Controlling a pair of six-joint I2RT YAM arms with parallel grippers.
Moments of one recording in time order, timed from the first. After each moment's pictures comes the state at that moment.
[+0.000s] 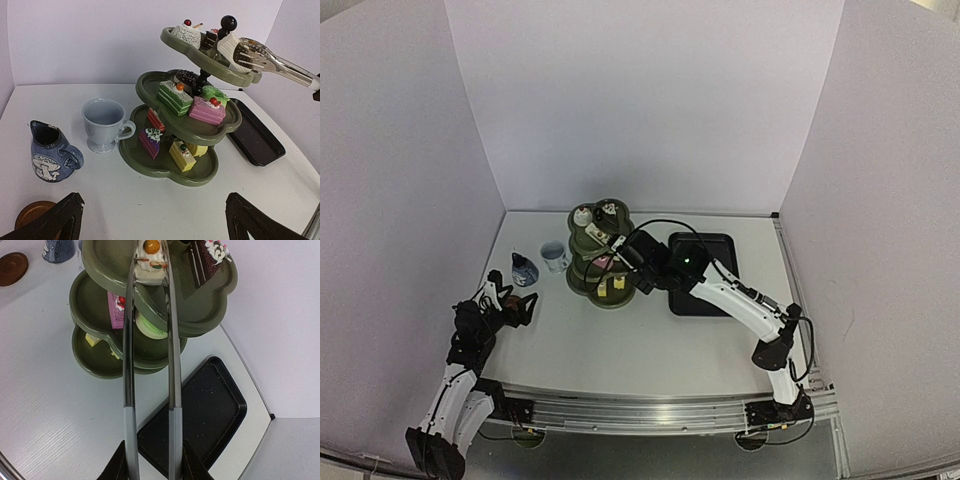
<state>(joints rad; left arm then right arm) -0.09 0.61 0.34 0.05 0.41 -0.18 1.05 2.10 2.39 -1.21 0.49 -0.10</state>
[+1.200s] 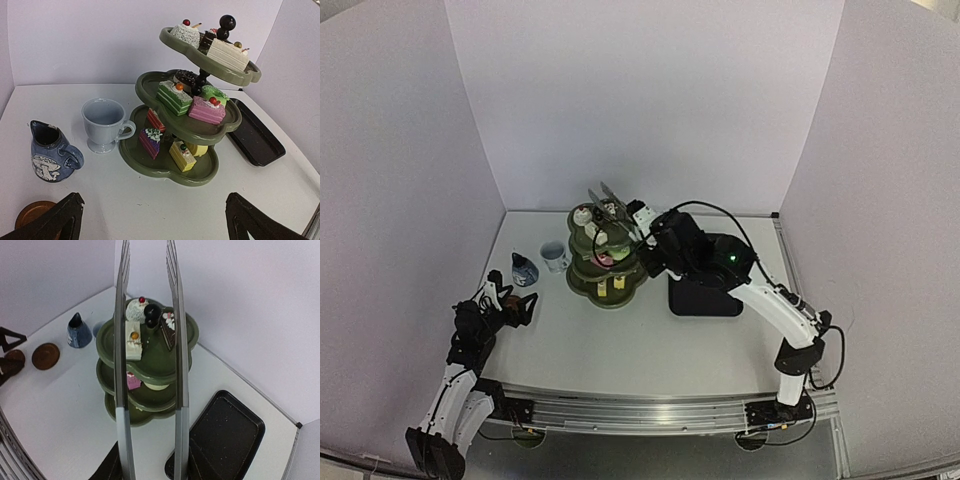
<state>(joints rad) -0.09 0.61 0.34 0.05 0.41 -0.18 1.04 1.90 2.38 -1.05 0.42 0.06</state>
